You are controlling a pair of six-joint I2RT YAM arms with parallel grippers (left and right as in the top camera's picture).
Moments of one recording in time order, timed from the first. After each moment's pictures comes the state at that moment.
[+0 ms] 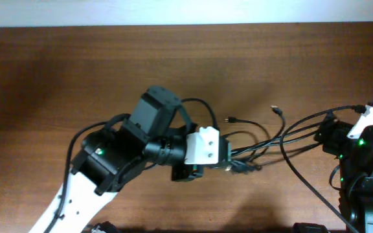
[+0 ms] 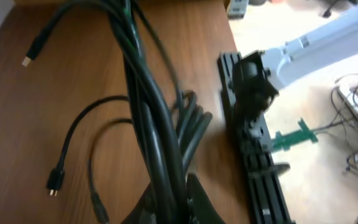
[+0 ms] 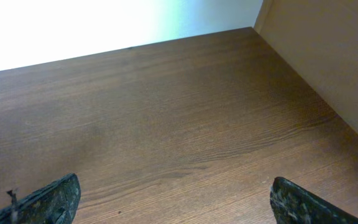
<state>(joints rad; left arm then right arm) -0.65 1.22 1.43 -1.04 0.75 0.72 -0.10 0.74 0.94 -0.71 0.27 0.10</state>
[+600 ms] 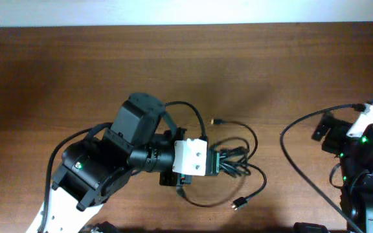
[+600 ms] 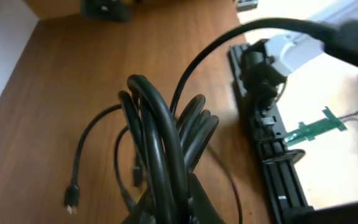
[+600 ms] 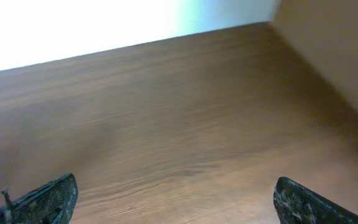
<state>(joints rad) -0.63 1.15 1.43 -1.06 0.71 0.79 -0.13 0.75 0.94 -0.70 0.15 0.09</state>
